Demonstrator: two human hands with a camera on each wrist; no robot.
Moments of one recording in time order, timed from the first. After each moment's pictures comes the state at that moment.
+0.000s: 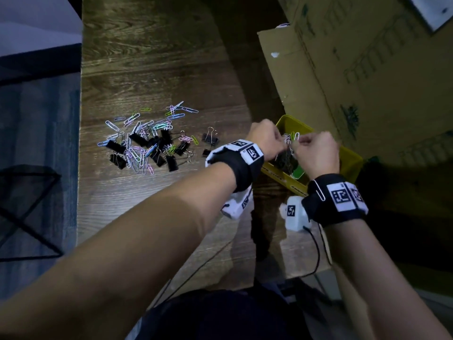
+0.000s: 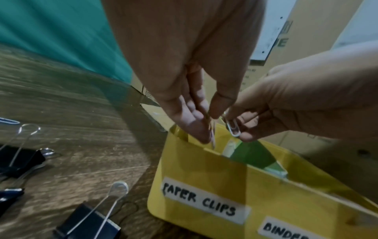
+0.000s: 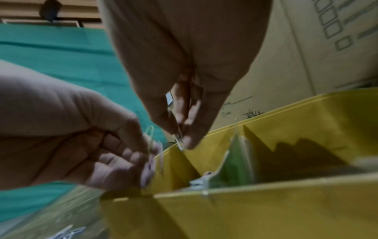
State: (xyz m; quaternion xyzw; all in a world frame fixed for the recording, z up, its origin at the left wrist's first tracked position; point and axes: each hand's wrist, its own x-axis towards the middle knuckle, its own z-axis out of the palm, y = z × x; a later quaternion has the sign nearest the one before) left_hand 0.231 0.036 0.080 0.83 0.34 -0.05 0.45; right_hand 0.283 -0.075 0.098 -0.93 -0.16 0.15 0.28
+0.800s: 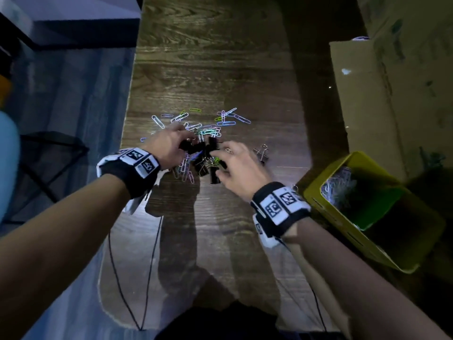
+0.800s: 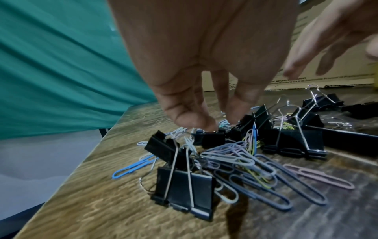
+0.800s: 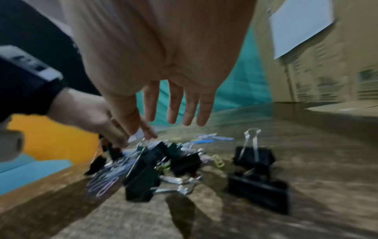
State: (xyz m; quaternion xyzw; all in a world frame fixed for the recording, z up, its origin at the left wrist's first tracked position) left_hand 0.028 0.252 0.033 0.90 0.36 -0.15 0.19; right_hand 0.170 0.099 0.032 -0.73 -0.63 0.25 0.12
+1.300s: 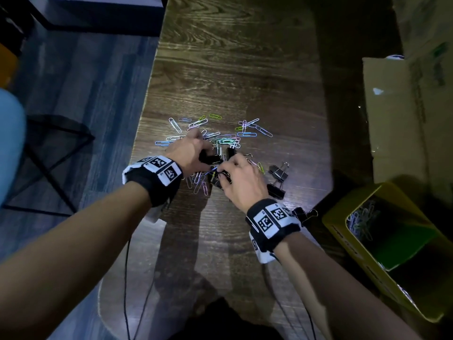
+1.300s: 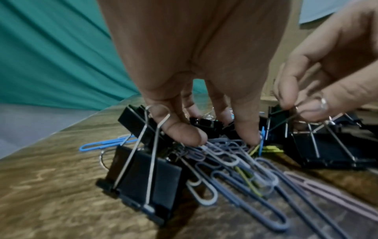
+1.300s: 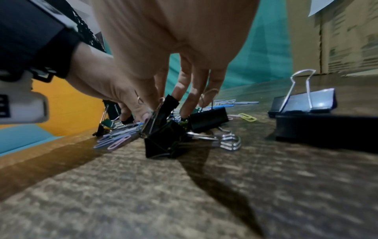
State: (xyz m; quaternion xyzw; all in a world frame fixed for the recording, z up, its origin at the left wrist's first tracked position) left_hand 0.031 0.267 0.005 0.86 0.40 -0.15 0.28; right_hand 0.142 0.133 0.005 -0.77 -0.57 0.25 0.13
